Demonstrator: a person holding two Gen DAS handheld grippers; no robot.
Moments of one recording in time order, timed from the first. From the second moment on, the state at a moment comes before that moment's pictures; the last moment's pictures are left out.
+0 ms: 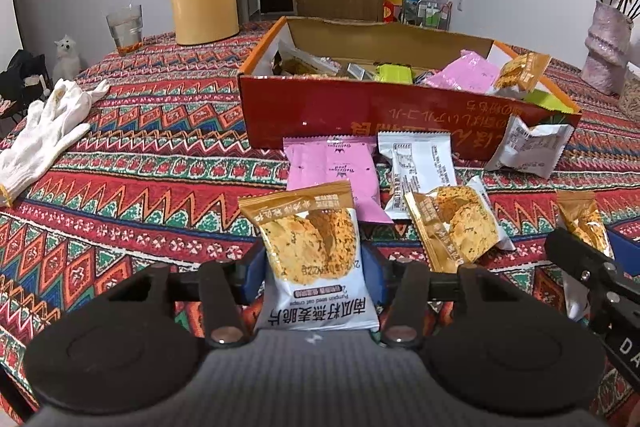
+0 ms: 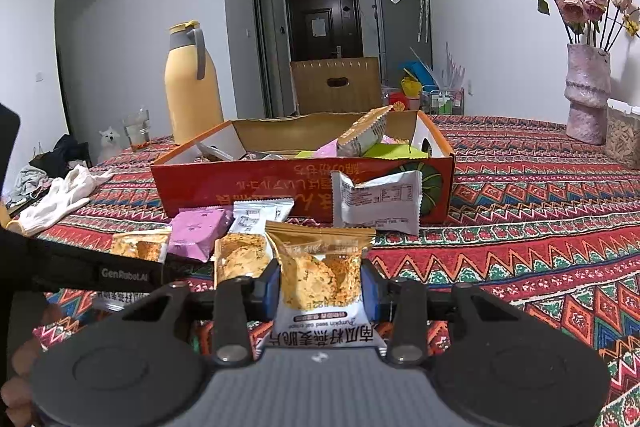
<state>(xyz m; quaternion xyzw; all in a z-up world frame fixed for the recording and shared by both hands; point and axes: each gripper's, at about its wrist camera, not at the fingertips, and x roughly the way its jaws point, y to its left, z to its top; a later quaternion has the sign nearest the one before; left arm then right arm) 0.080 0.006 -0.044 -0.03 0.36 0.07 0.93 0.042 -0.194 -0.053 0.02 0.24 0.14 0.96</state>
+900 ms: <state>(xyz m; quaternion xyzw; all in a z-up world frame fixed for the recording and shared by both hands) 0.119 0.011 0.033 -0.02 0.26 0.05 0.96 0.095 -0.190 0.008 0.00 0.16 0.11 0.98</state>
